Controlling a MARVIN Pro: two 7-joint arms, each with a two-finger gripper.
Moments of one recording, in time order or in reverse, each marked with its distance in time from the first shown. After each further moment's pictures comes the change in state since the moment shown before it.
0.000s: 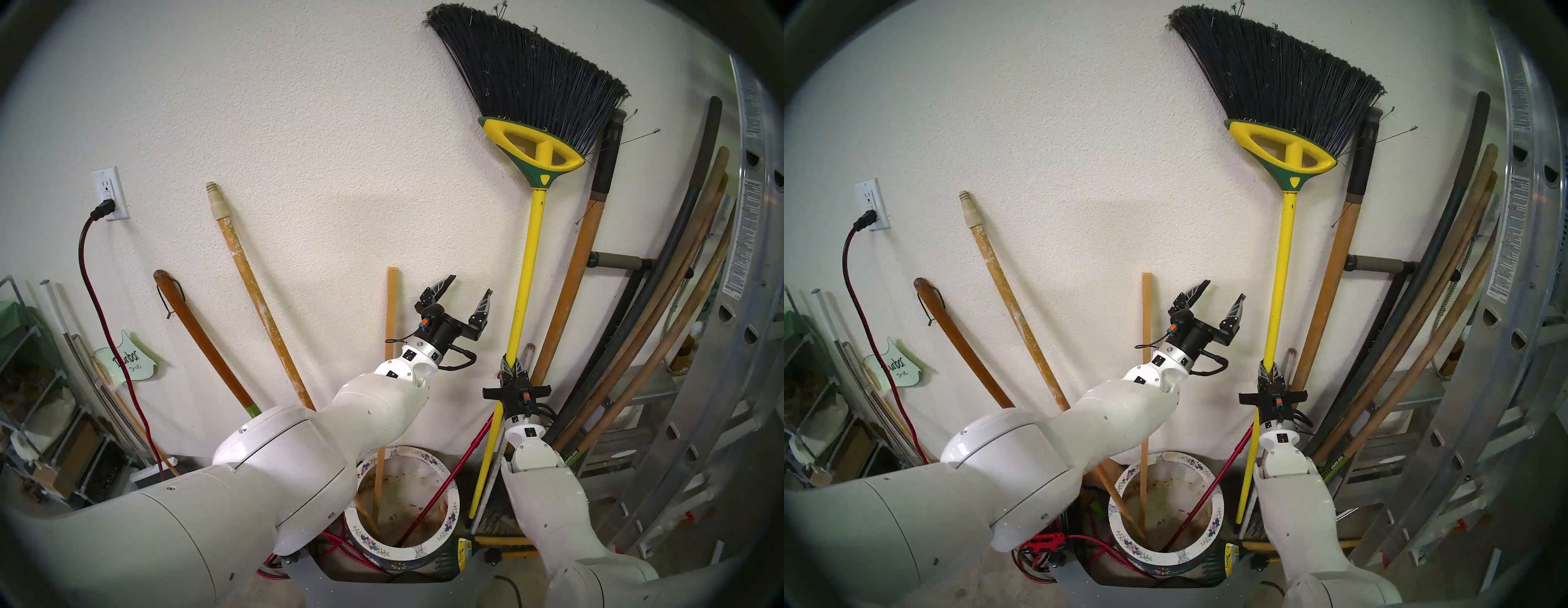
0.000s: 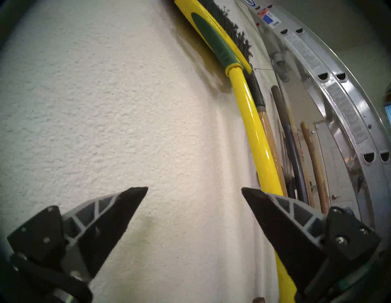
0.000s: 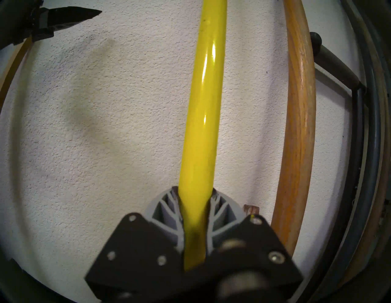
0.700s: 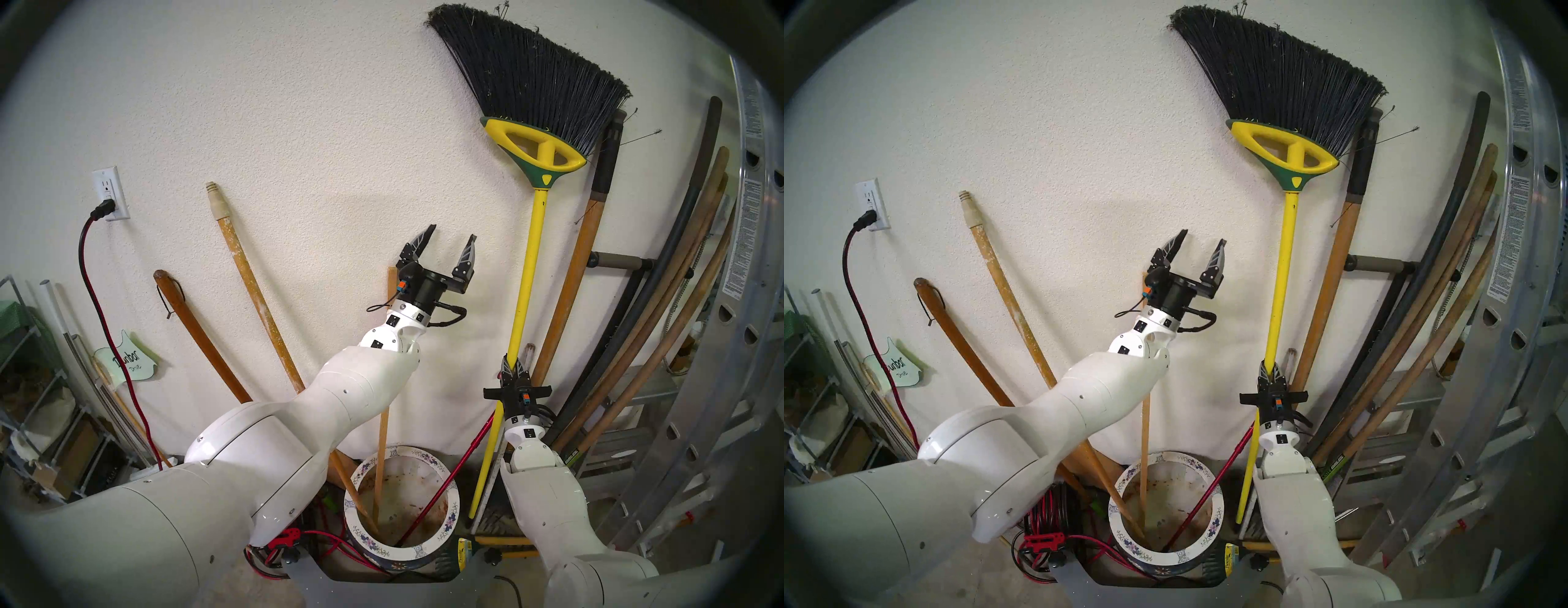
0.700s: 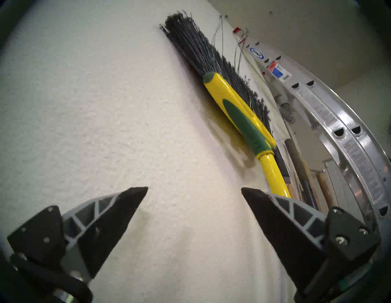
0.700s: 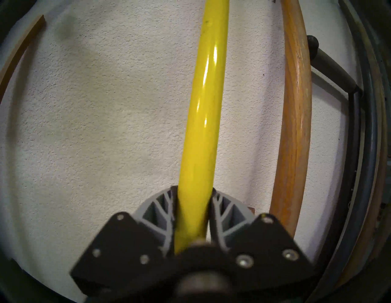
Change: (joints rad) left arm -0.004 0.120 -0.103 -0.293 -0.002 -0.006 0.007; right arm 0.013 0.003 0.013 0.034 -0.033 -0.036 -0.031
